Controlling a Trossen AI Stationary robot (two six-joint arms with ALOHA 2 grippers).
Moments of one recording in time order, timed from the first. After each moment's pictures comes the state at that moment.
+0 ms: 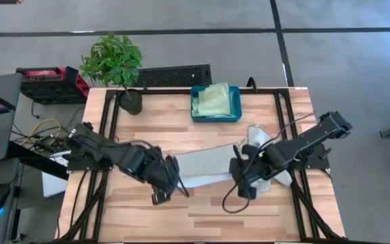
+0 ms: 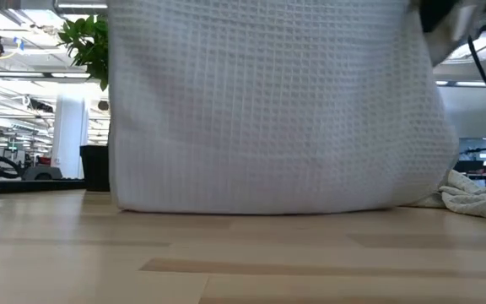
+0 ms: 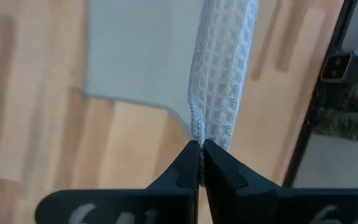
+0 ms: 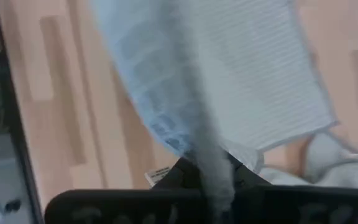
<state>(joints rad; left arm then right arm) -0.46 1.81 2.01 -1.53 -0.12 -0.73 0.50 1.55 1.43 -1.20 0.13 0.60</state>
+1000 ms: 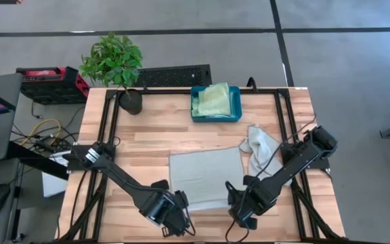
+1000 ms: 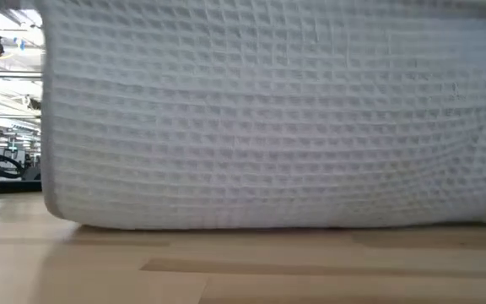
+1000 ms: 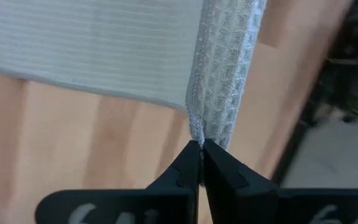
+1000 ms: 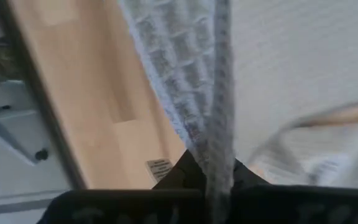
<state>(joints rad) -0.63 2.08 2.01 -1.39 -0.10 -0.94 0.69 1.81 1.43 -1.12 -0.05 0.84</state>
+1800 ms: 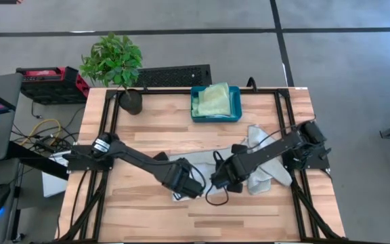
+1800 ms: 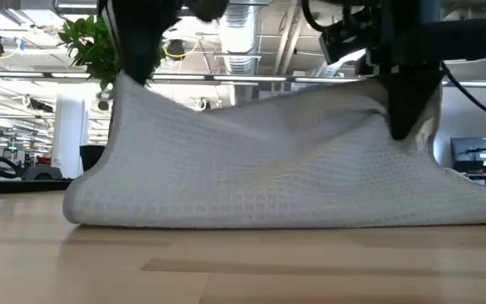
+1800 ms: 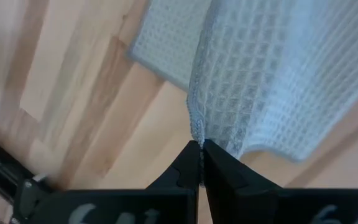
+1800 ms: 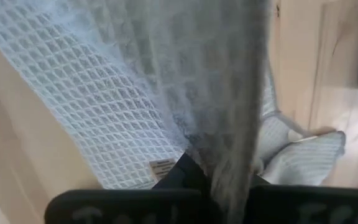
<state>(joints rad) -0.39 2.08 1.91 -1.56 -0.20 -1.02 0.39 1.87 1.43 -1.30 0.23 0.52</state>
